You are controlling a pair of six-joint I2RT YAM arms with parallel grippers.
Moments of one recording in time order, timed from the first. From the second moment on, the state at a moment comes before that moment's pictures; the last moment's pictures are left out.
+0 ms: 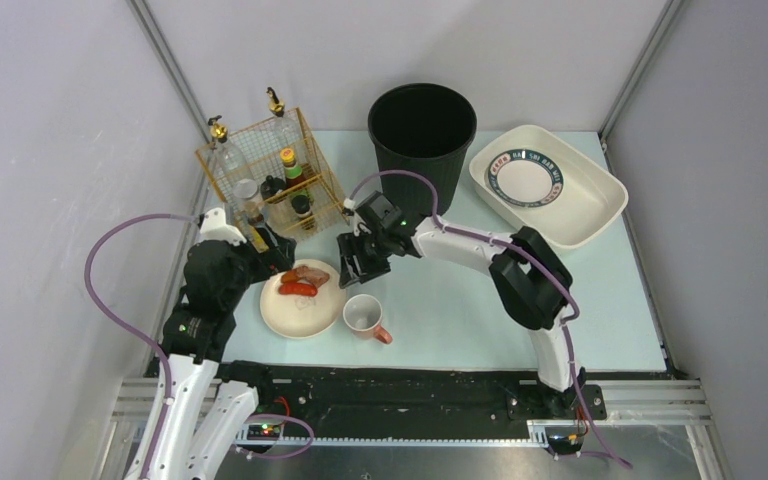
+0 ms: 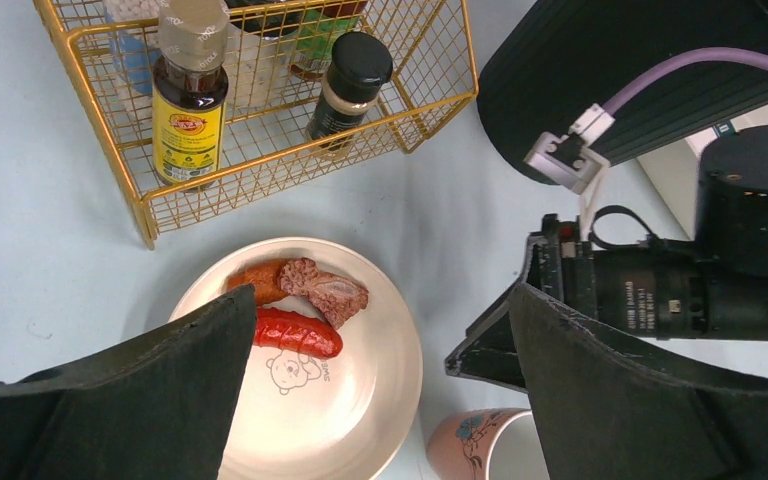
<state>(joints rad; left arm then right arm) -0.14 0.57 0.73 -0.53 -0.02 -0.44 0.86 2.03 1.54 -0.44 -0.40 0.52</state>
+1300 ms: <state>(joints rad) -0.12 0.58 0.73 -0.53 0.01 -0.44 0.91 2.25 1.66 -0.36 -0.37 0.69</state>
